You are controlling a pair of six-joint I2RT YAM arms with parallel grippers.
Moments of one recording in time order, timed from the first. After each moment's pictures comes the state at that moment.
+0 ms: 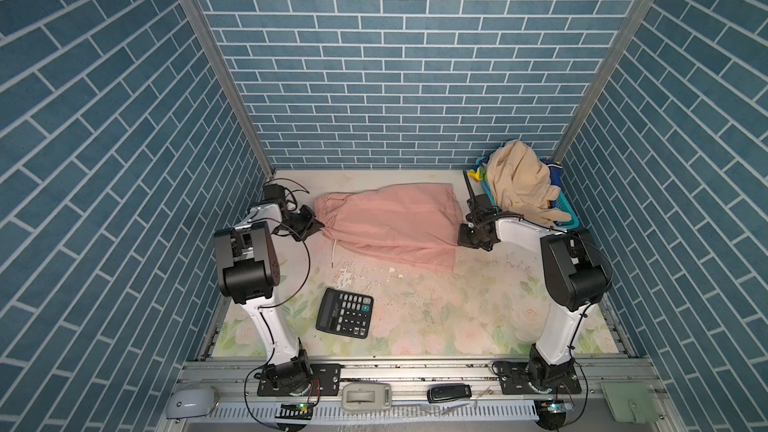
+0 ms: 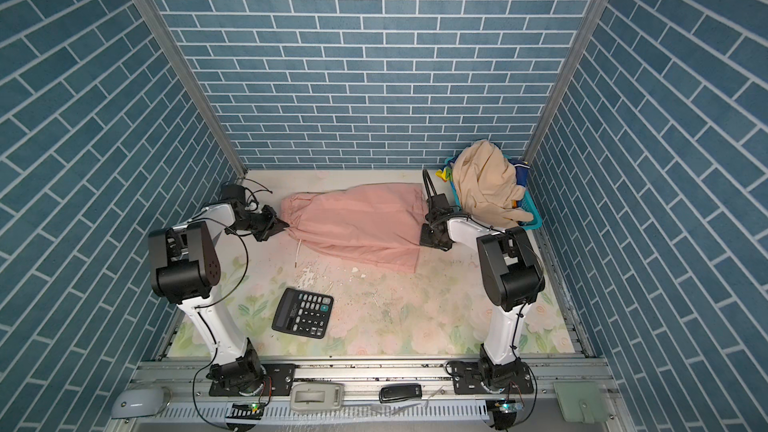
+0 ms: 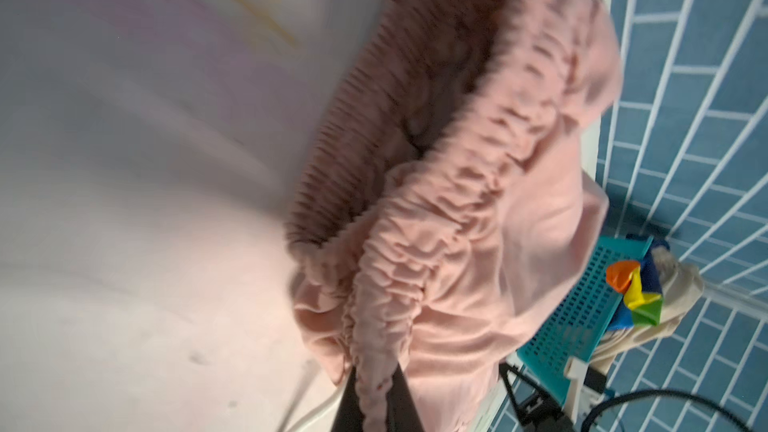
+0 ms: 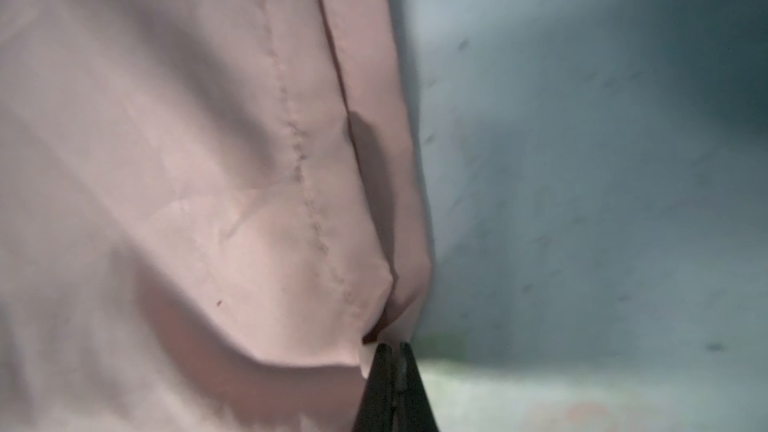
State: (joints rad) left arm 0.20 1.95 1.34 -0.59 0.66 -0.60; right arm 0.36 1.89 1.22 -0.47 -0.05 0.42
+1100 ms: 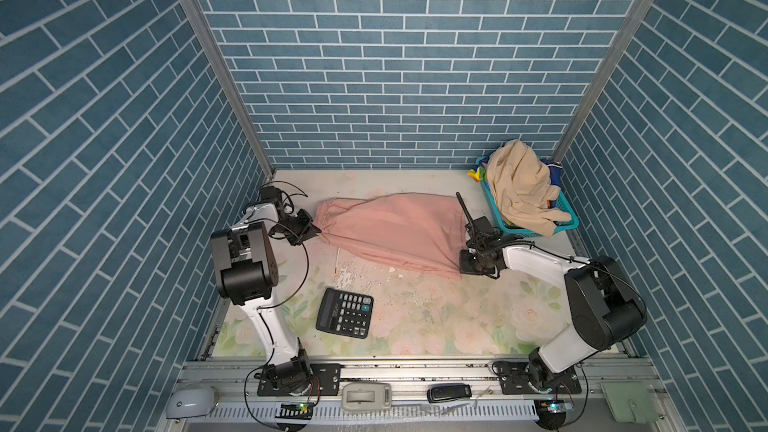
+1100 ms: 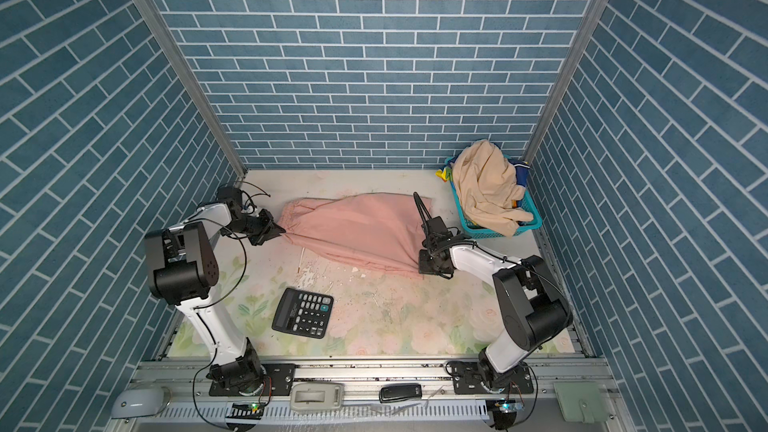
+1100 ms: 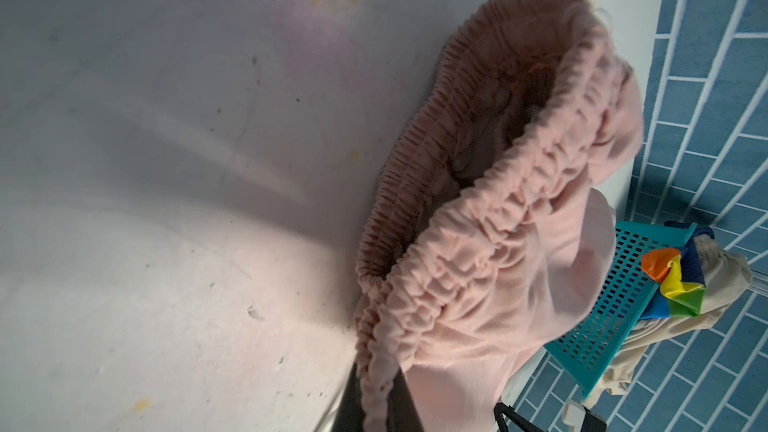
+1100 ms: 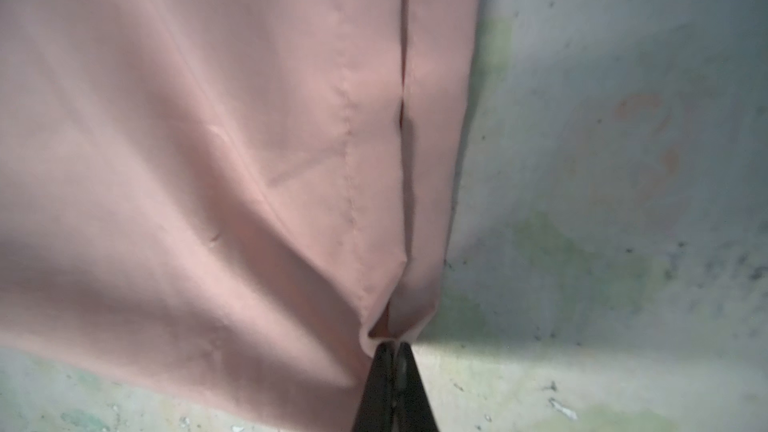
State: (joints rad) left arm 0.27 1.96 1.36 -0.70 0.63 -0.51; right arm 0.49 1.60 0.92 -0.53 -0.05 0.46
